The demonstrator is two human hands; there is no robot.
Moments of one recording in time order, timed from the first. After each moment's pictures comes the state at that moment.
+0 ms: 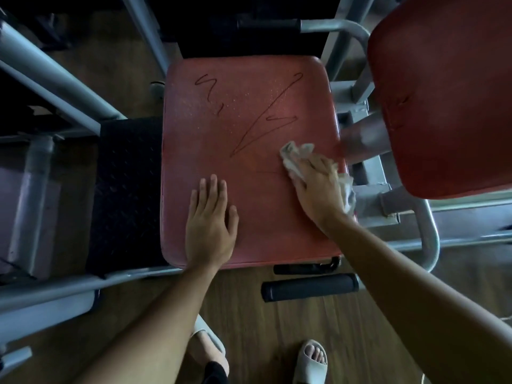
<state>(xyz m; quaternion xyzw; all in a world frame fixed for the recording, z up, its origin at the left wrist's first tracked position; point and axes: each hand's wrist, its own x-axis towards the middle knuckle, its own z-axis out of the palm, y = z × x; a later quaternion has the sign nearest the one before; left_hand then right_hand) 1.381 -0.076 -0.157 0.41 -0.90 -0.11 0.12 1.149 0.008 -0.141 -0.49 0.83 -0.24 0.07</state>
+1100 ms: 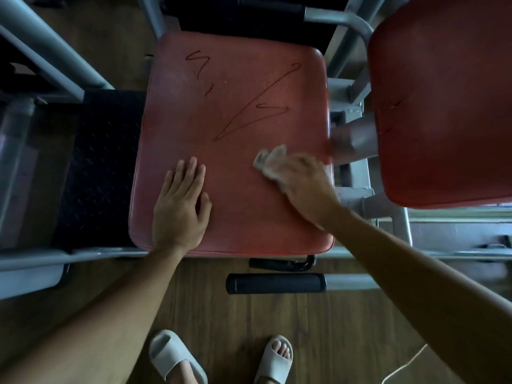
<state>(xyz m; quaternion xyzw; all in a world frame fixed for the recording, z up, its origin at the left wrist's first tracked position) 1.381 -0.076 -0.158 0.41 -0.89 -0.11 0.15 1.115 0.021 -0.138 -0.66 0.74 -0.12 0.05</state>
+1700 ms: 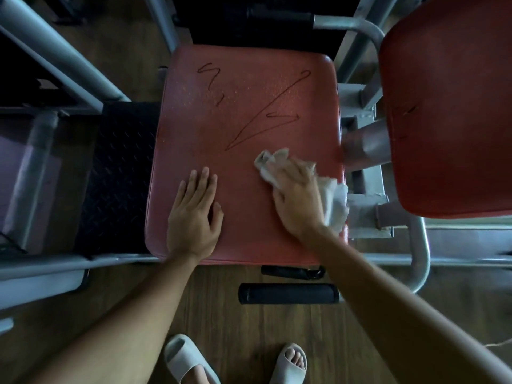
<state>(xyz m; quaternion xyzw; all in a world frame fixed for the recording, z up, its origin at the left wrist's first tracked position) 1.381 -0.078 -0.158 0.42 -0.89 -0.12 0.14 1.164 0.004 -0.142 -0.55 0.80 -0.21 0.13</state>
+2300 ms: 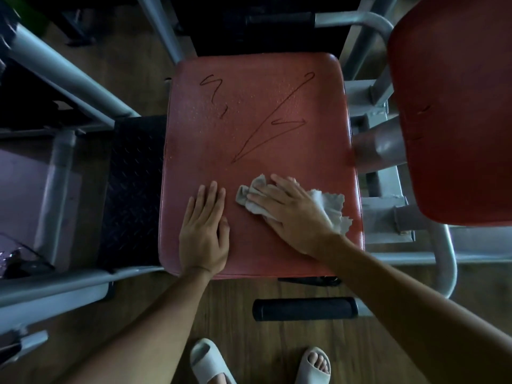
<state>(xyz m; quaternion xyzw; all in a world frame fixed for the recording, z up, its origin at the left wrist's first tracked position) 1.381 -0.079 -0.157 0.42 -0.89 -0.12 0.14 1.166 0.006 -0.146 -0.69 0.69 -0.17 0.12</state>
